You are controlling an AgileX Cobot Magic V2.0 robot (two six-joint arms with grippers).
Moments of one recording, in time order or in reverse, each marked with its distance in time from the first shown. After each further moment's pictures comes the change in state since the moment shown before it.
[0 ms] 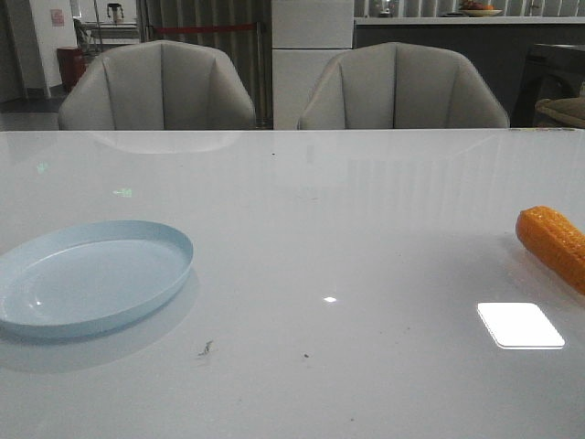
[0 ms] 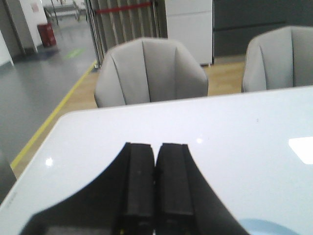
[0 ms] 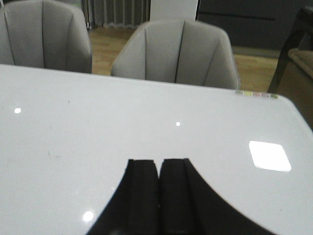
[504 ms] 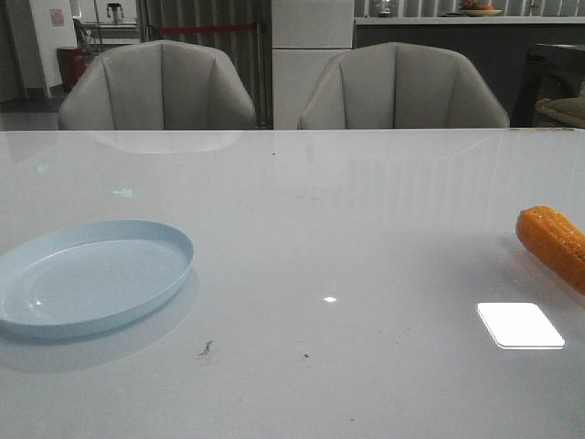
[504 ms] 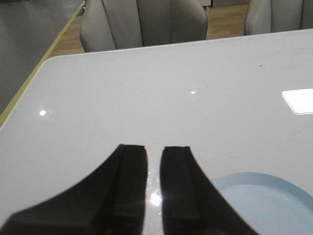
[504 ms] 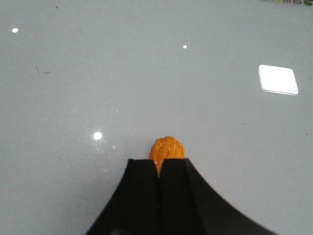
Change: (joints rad) left arm 0.000 0.149 0.000 -0.014 0.020 0.000; right arm 0.000 0.199 -0.002 0.000 0.118 0.000
